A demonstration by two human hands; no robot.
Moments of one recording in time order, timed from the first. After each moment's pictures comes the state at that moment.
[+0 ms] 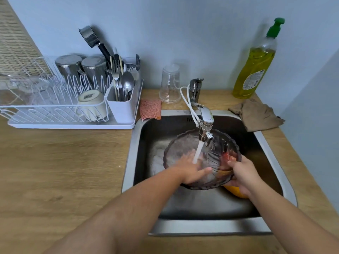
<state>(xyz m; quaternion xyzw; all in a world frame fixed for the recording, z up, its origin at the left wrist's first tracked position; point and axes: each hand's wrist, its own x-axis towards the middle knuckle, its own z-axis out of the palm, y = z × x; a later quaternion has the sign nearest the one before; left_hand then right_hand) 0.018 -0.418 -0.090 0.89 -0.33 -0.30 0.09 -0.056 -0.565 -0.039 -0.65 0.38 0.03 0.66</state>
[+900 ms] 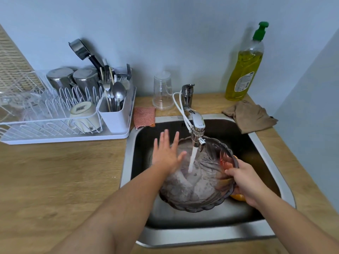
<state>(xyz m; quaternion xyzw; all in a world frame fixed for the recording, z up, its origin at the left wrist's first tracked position) 0.063 -0.392 -0.090 0.97 -0.23 -0.10 0.02 -0.074 -0.568 -0.013 -0.68 0.34 0.09 0.65</state>
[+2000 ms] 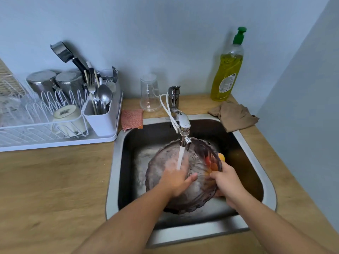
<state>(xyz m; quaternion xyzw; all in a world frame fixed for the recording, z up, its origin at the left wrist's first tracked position) 0.002 -0.420 -0.103 0.92 -0.31 -0.22 0.13 -0.082 -0.558 -0.034 -0.70 0.34 0.04 0.63</state>
